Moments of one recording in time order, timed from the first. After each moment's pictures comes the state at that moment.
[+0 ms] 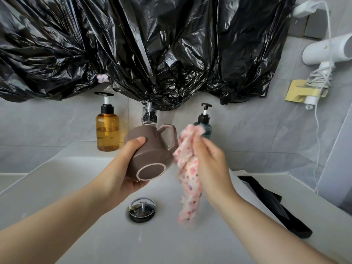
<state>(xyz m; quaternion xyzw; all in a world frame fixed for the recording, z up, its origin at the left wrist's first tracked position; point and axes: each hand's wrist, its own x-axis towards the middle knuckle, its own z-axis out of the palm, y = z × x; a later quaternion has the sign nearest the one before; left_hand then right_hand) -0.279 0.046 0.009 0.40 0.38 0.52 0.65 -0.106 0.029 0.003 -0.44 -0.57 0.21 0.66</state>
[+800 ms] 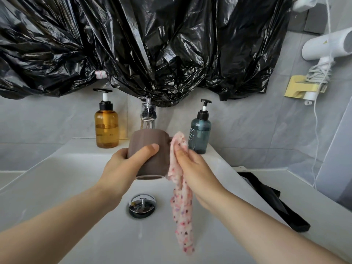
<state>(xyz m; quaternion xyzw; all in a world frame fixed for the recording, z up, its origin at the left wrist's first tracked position) -0.282 0.054 -0.007 0.54 0.45 0.52 0.49 -0.116 0.040 -0.018 -0.52 -0.58 0.32 0.55</state>
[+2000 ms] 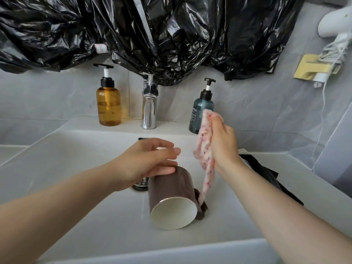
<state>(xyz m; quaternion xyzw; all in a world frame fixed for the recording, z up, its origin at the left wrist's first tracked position) -0.262 0.028 -0.008 0.56 0.40 0.36 0.63 -0.081 0.032 0.002 -0.58 -0.45 0.23 0.64</state>
